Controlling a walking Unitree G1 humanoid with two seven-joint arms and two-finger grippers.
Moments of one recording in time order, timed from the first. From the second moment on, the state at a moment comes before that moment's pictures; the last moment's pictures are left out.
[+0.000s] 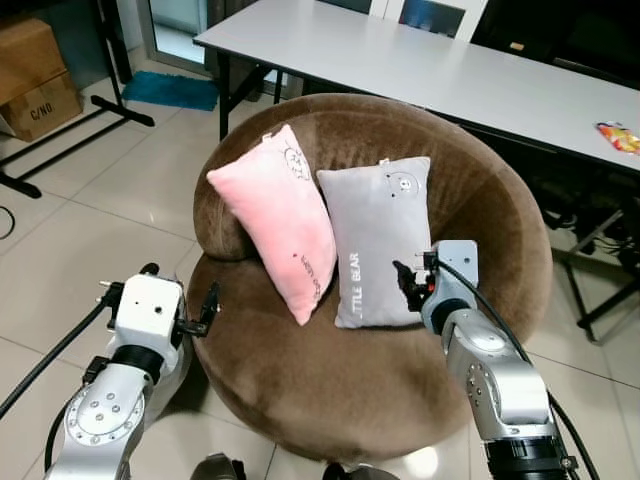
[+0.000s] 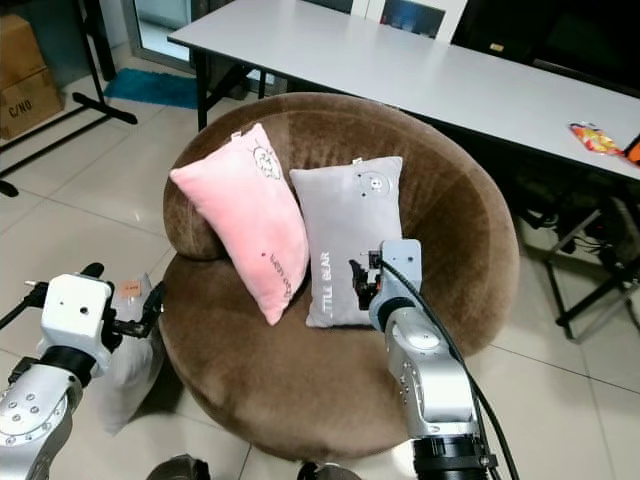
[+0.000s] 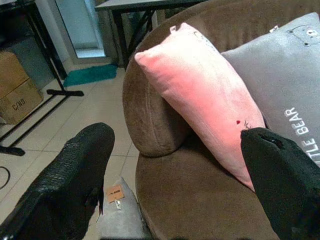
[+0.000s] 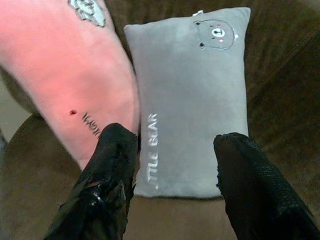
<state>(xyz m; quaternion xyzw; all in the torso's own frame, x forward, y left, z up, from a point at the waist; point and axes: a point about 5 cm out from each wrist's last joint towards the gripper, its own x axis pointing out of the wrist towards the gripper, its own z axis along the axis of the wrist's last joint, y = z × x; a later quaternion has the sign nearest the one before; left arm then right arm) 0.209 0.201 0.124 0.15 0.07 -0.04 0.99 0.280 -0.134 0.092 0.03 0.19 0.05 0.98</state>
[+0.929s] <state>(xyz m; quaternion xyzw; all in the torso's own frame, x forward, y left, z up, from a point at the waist) 0.210 0.212 0.123 0.14 0.07 0.00 0.99 0.277 -0.115 0.090 0.08 0.19 0.10 0.97</state>
